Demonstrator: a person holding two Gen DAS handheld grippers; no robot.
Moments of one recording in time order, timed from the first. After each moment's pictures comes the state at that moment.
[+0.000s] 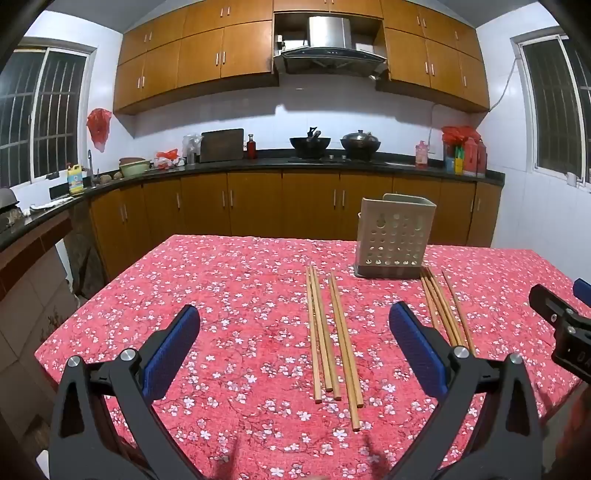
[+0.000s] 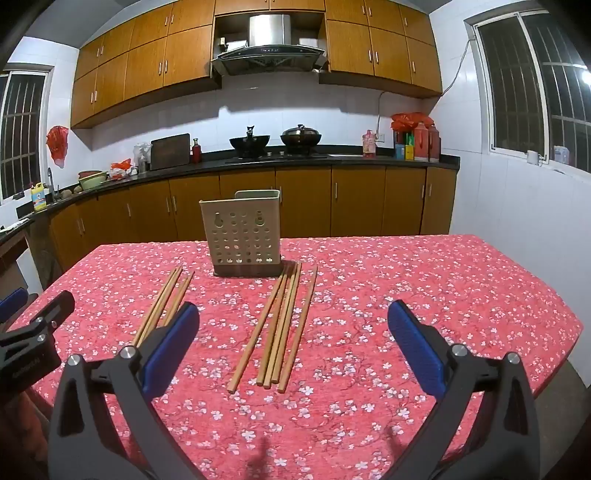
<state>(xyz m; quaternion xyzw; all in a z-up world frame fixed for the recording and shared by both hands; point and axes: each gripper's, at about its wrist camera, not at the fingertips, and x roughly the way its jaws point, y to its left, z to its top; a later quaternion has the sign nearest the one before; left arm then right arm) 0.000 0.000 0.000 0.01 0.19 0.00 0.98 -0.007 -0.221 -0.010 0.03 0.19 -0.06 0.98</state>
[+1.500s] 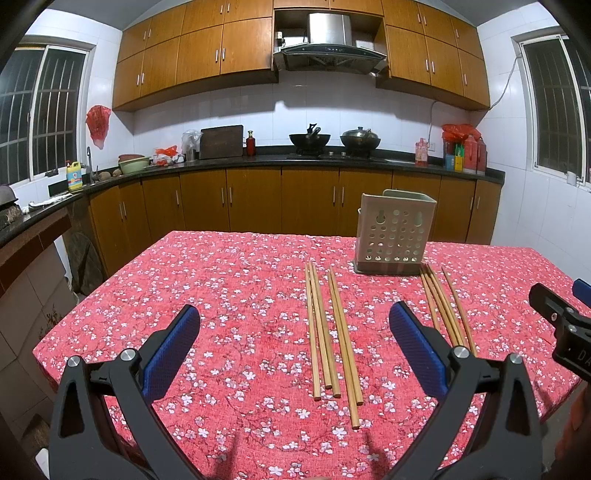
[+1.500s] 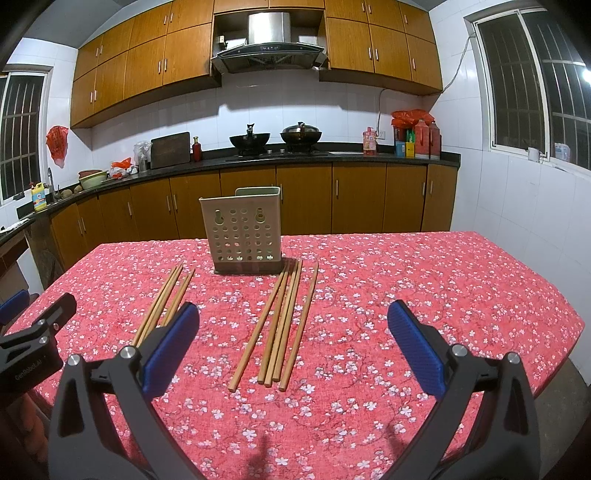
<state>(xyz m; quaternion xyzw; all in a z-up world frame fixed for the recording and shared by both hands) 0.001 -0.004 -0.001 0.01 0.19 0.00 0.98 -0.006 -0.221 -0.011 0.03 0.20 -0.06 0.98</state>
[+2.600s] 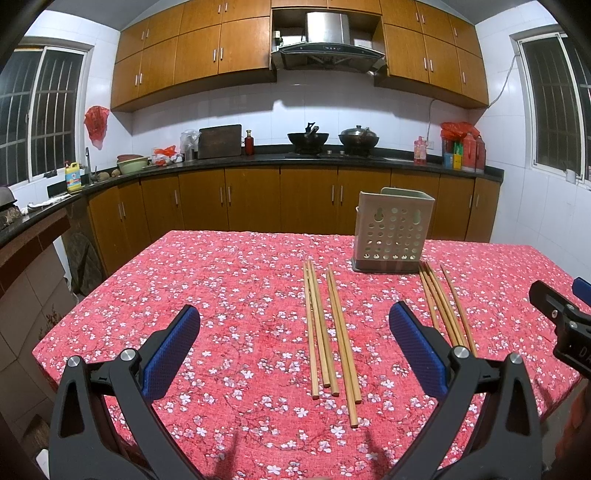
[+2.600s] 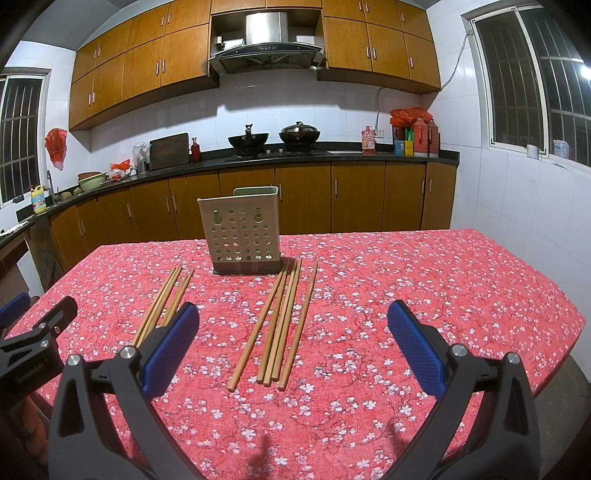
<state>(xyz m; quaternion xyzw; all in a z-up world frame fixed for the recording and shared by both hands) 0.003 -0.012 -0.003 0.01 0.19 0.00 0.98 -0.007 -0.222 -0.012 0.04 0.20 -0.06 0.98</state>
